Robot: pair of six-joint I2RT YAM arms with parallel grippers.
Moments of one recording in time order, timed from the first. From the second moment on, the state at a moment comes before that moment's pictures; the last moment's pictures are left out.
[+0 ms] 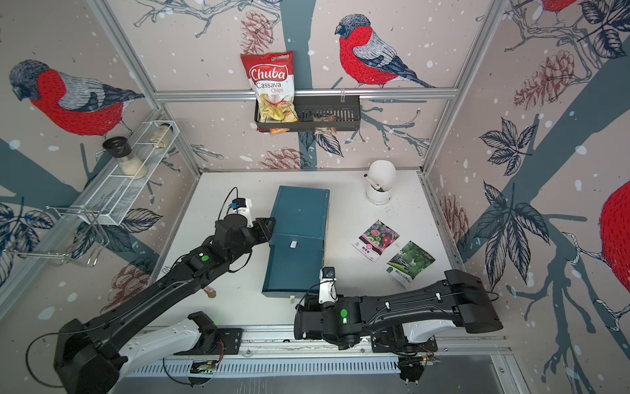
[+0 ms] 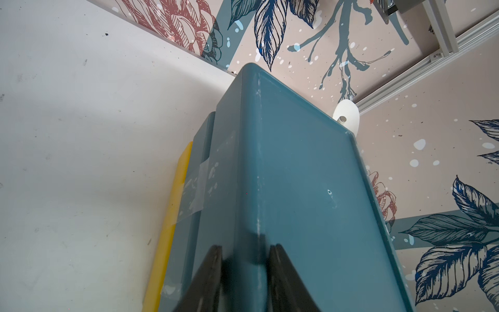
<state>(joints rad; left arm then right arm) -0.65 1.02 0.77 -0.21 -0.13 -0.76 1.65 1.27 0.81 -0.73 0.62 1.45</state>
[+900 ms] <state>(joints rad) -0.65 0.99 0.74 -0.21 -0.13 -0.77 1.16 1.18 0.66 -0.28 0.54 1.02</state>
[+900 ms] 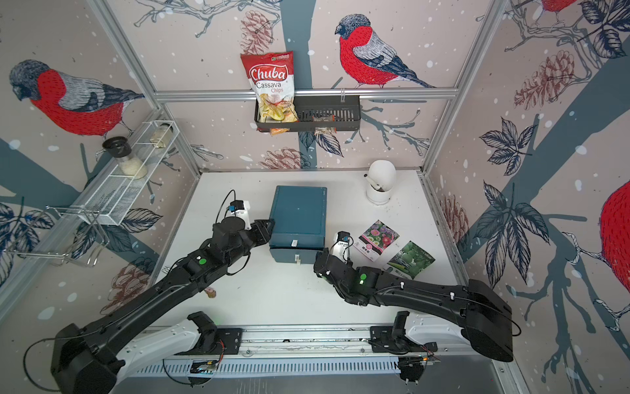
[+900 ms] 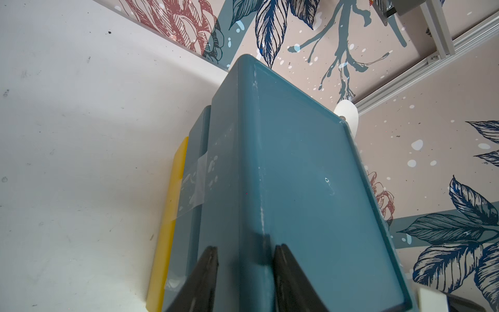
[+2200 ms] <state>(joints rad) -0.65 0.99 0.75 -0.25 -0.13 -0.79 1.18 1.19 0.76 -0.30 0.55 0.95</state>
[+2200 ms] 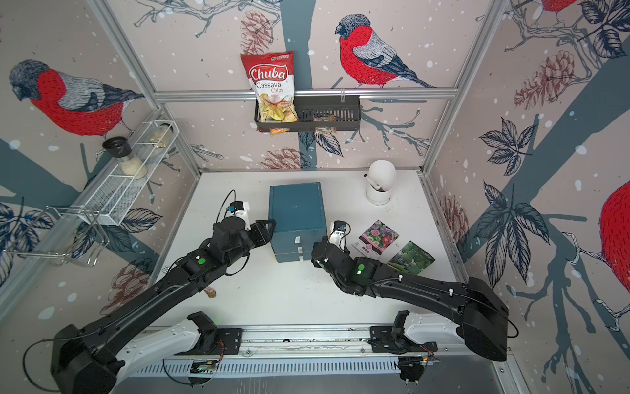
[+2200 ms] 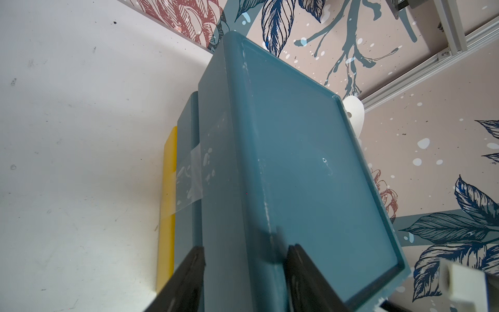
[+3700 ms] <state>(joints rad) -0.64 0.98 0.73 -0.19 -0.11 -0.77 1.09 1.65 0.39 0.85 0.18 1.29</state>
